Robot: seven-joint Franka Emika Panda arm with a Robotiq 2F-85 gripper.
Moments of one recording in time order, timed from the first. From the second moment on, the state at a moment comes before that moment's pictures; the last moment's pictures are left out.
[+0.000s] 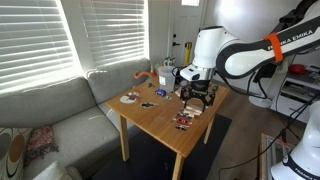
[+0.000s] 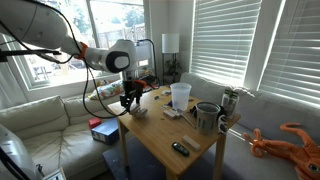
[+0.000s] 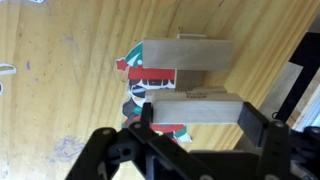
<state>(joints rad) 0.17 -0.23 0.03 -2.34 0.00 2.14 -1.64</state>
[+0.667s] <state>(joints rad) 0.17 -0.22 0.01 -2.32 0.04 2.12 -1.71</state>
